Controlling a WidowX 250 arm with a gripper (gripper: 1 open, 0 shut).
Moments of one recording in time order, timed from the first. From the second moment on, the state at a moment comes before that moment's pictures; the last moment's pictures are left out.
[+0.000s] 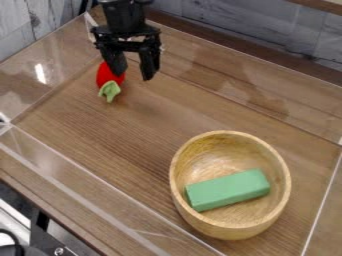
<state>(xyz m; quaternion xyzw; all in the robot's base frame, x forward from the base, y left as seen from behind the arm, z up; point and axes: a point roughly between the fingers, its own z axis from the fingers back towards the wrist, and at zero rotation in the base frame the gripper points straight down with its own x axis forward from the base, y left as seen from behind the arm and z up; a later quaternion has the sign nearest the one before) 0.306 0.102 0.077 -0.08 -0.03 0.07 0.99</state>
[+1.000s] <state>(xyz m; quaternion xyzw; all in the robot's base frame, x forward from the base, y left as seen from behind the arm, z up) 0.309 0.070 0.063 -0.06 -0.03 0.01 1.00</state>
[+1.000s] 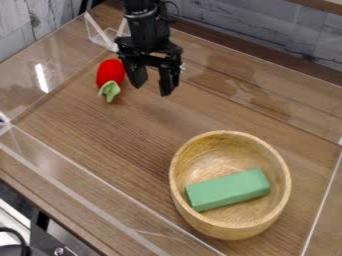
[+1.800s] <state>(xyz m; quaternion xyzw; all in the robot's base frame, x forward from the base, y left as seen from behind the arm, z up) 0.332 0.105 0.052 -0.05 -0.05 0.03 1.00</state>
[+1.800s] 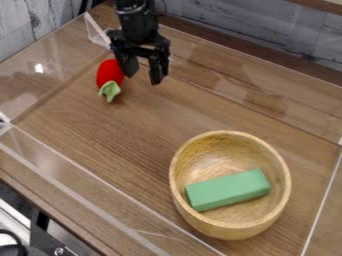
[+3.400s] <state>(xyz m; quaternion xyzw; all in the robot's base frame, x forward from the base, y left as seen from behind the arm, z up) 0.321 0.064 0.070 -0.05 -0.03 -0.01 1.00</state>
